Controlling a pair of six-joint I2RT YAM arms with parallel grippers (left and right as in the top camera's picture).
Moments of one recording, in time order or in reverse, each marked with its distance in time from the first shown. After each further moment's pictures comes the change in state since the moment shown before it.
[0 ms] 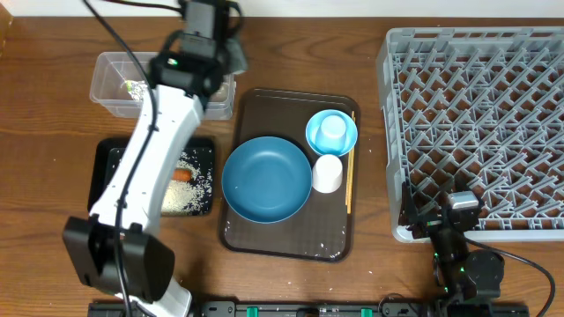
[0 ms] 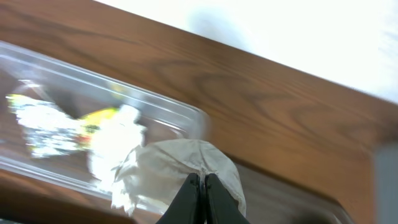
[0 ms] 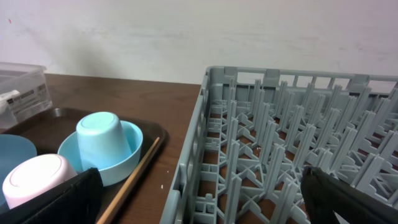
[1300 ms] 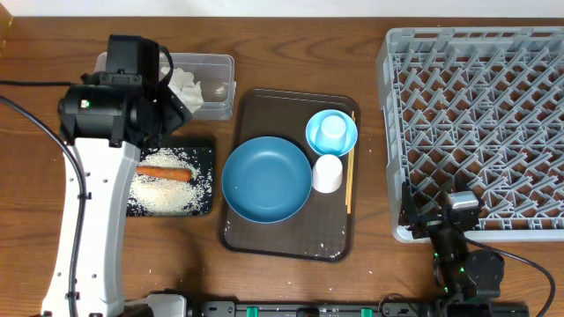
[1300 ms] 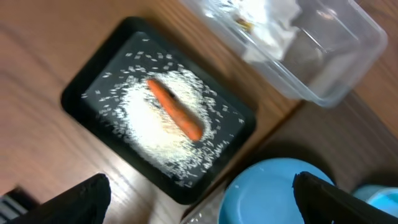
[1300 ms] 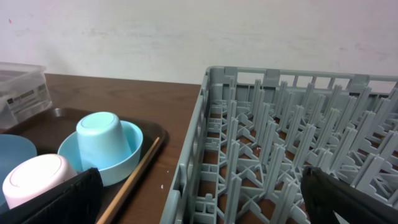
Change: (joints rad) left arm 0.148 -0.296 -0.043 -0.655 -0.072 -0.271; right arm 0.000 0.000 0.000 0.000 0.000 0.000
